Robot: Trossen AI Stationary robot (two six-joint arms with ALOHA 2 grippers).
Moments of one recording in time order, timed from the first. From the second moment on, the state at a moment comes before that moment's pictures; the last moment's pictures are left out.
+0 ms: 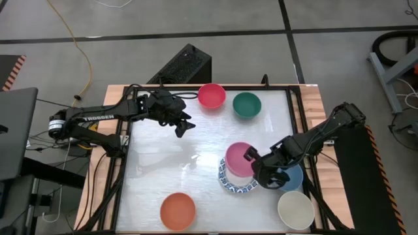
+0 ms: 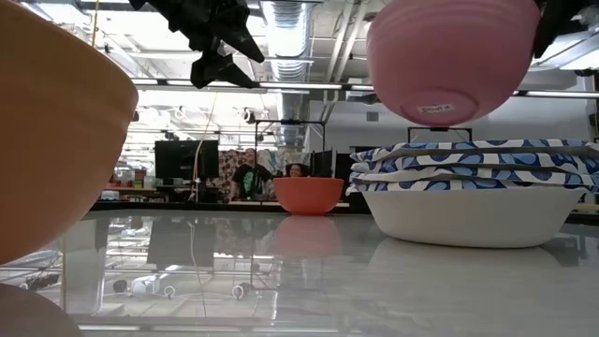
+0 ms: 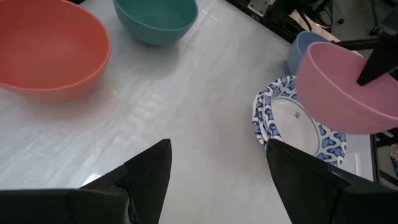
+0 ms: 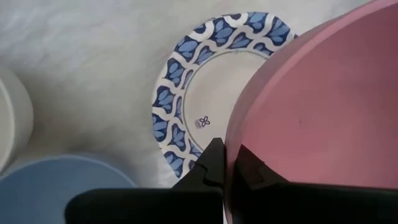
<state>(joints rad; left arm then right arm) 0.26 1.23 1.02 -0.35 0.11 -0.40 0.49 1.36 1.21 -1.02 0.07 -0.47</state>
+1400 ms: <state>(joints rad) 0.26 1.23 1.02 -0.38 0.09 -0.39 0.55 1.63 1.27 -1.09 0.14 -0.44</state>
